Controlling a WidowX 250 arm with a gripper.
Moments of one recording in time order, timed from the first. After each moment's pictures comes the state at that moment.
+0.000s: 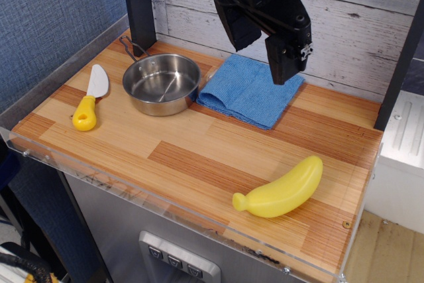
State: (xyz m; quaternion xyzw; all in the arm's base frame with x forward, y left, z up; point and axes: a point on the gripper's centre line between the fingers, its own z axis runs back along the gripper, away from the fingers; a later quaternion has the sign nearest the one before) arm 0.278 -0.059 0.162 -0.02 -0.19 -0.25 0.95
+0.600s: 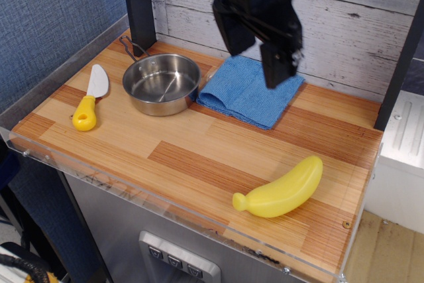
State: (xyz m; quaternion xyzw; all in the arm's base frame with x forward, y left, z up) arm 0.288 -0.047 0.150 -0.02 -0.16 -0.25 0.95
